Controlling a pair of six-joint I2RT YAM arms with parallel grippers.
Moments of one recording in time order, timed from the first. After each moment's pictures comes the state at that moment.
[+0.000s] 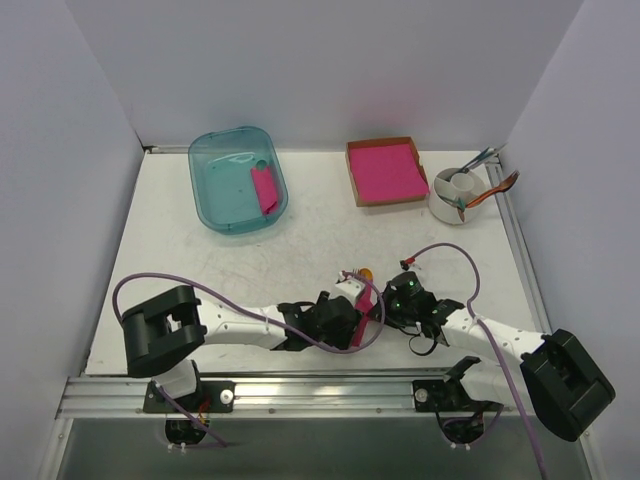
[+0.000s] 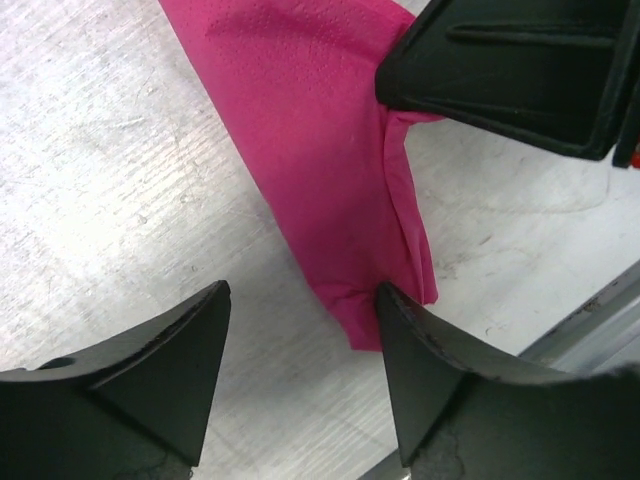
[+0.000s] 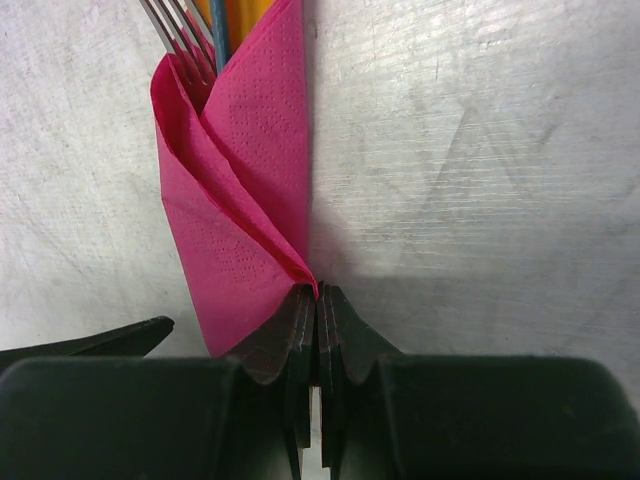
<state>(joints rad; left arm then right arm) -1.26 1.65 0.83 -0.05 -0.31 -0.60 0.63 1.13 0.30 -0.05 0.00 0.94</state>
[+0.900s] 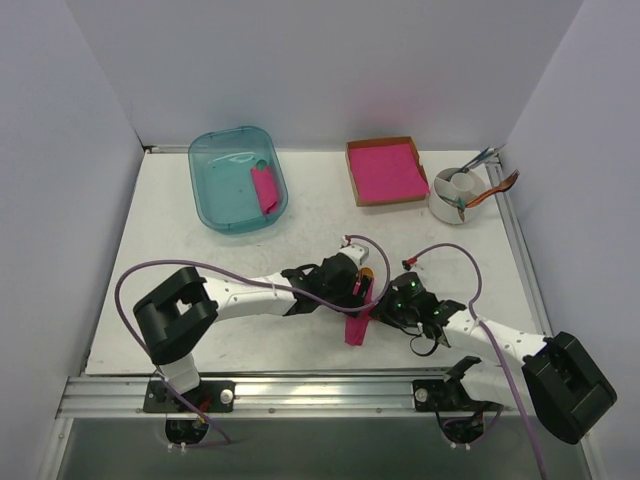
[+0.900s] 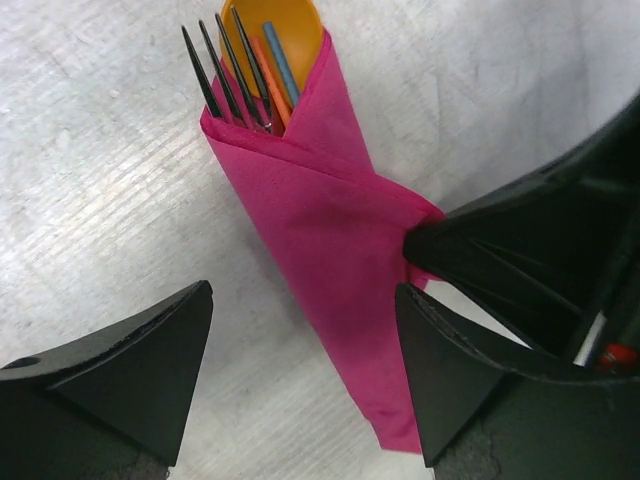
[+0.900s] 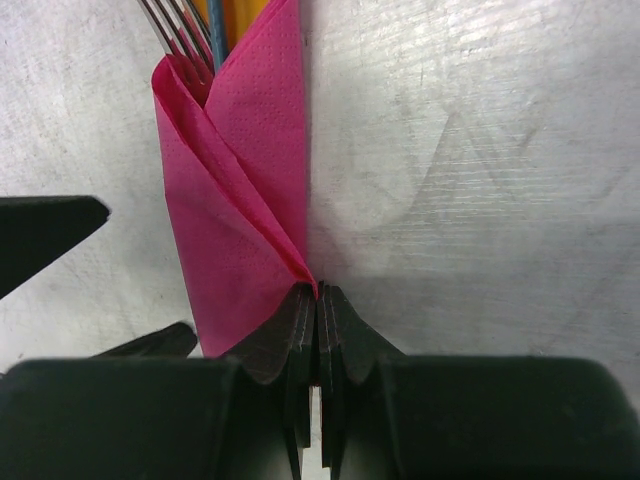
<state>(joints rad) -1.06 1.72 1.03 -0.11 -0.15 -0.51 0.62 1.11 0.29 -0.05 0.01 0.94</state>
